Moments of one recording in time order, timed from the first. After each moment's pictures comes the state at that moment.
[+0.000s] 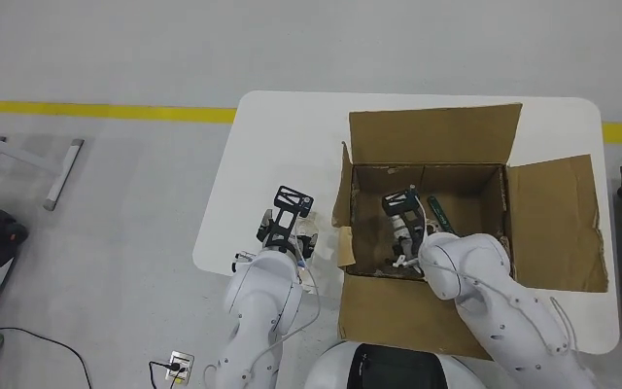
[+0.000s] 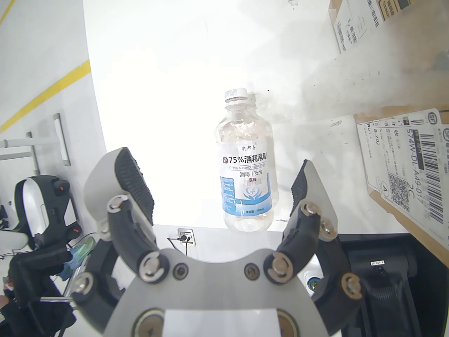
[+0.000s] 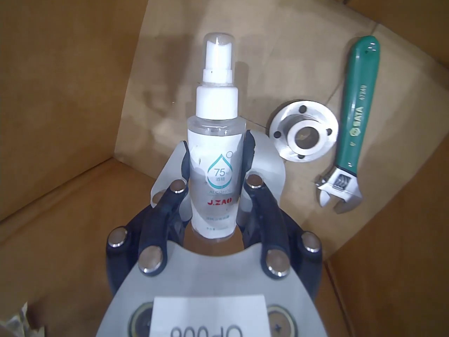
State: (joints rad) left arm 1.20 -1.55 -1.23 -1.98 1.83 -0.20 -1.18; right arm -1.11 -1.34 1.14 -1.91 -1.35 0.31 1.39
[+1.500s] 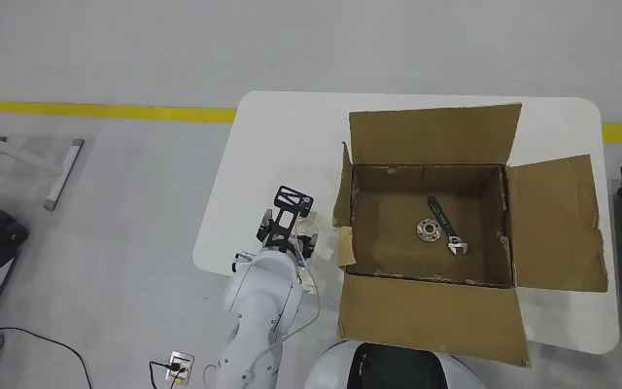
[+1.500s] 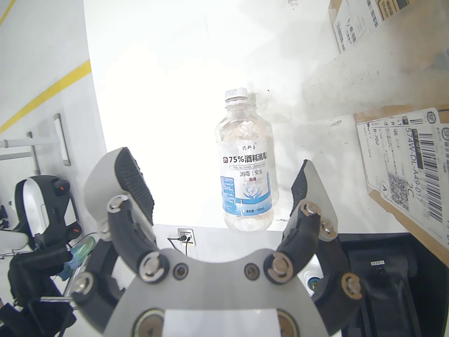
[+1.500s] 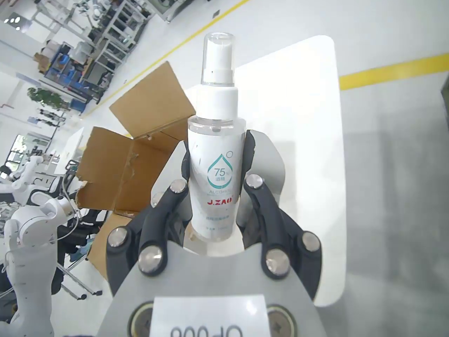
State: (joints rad) left arm 1.20 -1.55 -1.23 -1.98 1.83 -0.20 -1.18; right arm -2.05 -1.36 2.64 -2.35 -0.04 -0.14 0.81
